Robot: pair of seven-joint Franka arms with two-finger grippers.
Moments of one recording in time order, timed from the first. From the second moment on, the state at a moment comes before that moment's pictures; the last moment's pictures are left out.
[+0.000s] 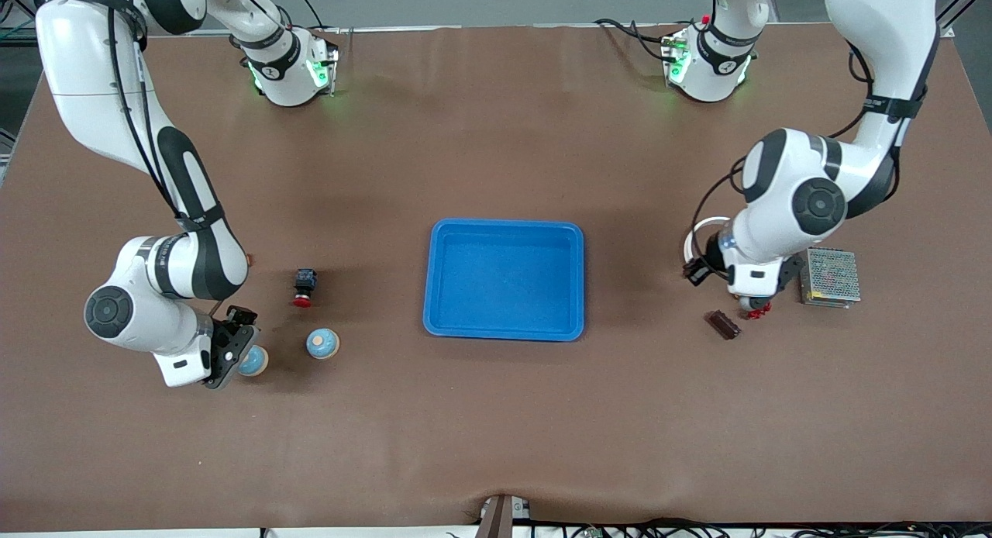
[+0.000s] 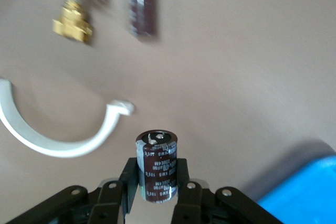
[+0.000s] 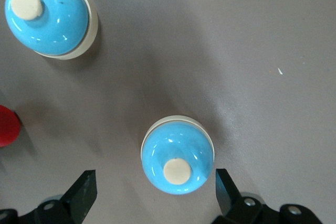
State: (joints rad) left arm 0.12 0.30 -0.43 -2.00 0.03 2.21 -1.01; right arm 0.02 0.72 -0.03 -1.61 0.05 2.31 -1.12
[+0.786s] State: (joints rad) left arm -0.14 0.46 -0.44 -1.86 0.11 2.20 -1.27; right arm 0.02 0.75 -0.03 -1.60 0.05 2.38 -1.15
